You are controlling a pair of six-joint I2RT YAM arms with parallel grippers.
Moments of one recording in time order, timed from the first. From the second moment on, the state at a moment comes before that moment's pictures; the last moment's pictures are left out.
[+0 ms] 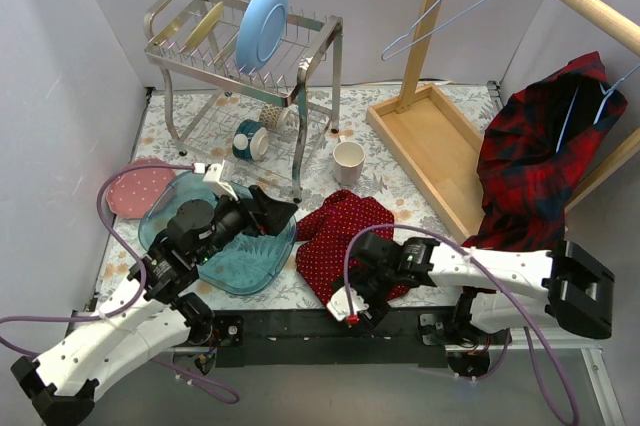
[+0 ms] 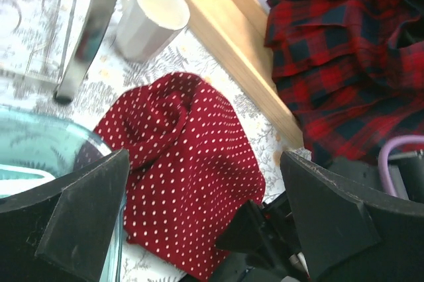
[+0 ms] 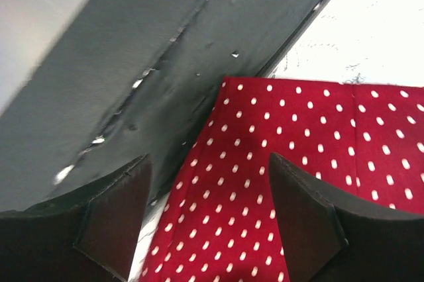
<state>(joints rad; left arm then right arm) -0.75 0.61 0.68 -0.24 -0.06 -0.66 1.18 1.18 0.64 -0.56 -0.60 -1.03</state>
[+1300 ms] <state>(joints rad) -0.74 0.89 0.69 -0.24 0.31 -0.34 0.37 0.69 0.67 -0.70 -0.44 -0.93</state>
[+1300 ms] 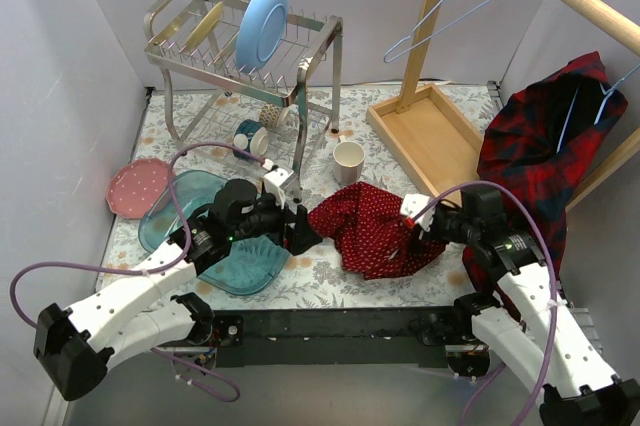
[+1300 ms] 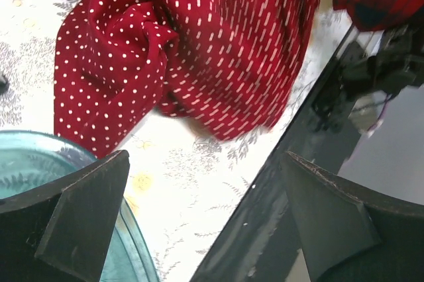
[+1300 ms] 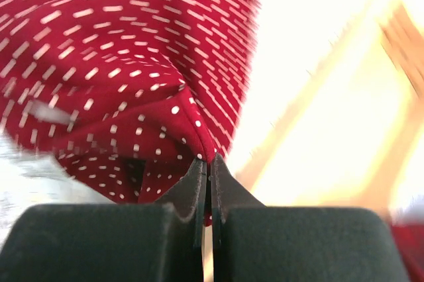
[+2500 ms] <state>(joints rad) -1.37 1.65 0.88 -0.01 -0.37 -0.70 0.08 0.79 0.77 -0.42 -0.19 -0.55</state>
